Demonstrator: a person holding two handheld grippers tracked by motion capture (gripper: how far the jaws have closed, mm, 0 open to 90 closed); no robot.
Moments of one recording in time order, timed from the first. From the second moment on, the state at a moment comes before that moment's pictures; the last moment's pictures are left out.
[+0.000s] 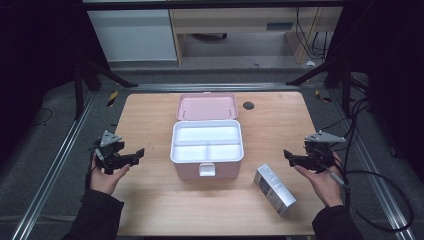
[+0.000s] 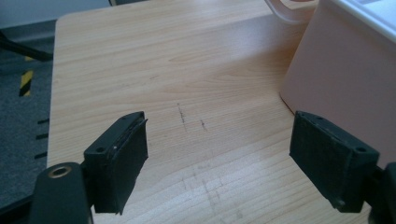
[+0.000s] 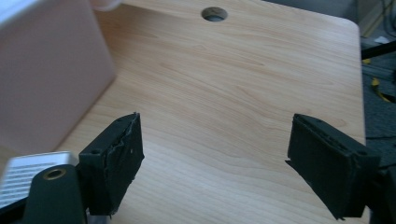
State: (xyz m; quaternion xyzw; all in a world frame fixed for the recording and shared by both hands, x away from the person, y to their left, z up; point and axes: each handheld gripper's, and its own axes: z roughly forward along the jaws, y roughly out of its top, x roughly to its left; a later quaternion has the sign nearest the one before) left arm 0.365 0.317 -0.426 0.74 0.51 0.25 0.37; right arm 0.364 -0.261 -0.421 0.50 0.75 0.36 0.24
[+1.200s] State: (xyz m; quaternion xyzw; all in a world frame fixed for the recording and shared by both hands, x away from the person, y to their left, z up) left arm 0.360 0.293 -0.430 0.77 0.48 0.24 0.34; right arm 0.312 -0.191 -0.428 0.43 0.84 0.28 0.15
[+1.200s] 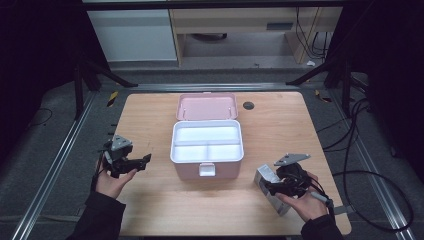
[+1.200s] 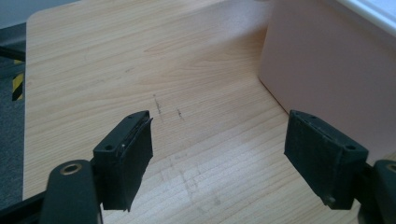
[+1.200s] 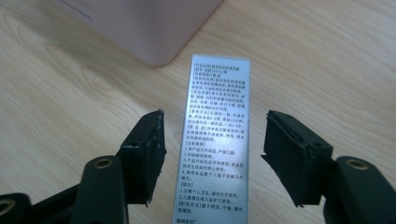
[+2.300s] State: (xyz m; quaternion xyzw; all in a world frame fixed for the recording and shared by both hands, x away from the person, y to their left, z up) left arm 0.363 0.287 -0.438 0.79 0.47 0.22 0.33; right arm 0.321 -0.185 -0.449 0.46 0.86 0.20 0.09
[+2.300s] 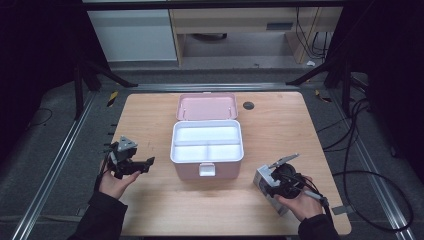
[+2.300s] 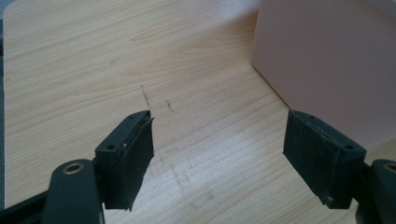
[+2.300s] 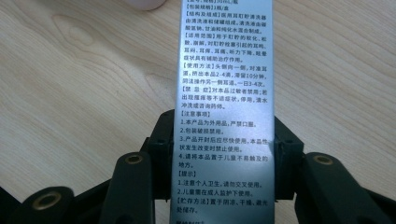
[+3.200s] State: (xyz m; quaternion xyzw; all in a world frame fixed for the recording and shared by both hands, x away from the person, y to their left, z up) left arm 0.362 0.285 -0.436 0.79 0.47 0.22 0.33; right arm 0.345 -0.242 -0.452 0.53 0.81 0.18 0.17
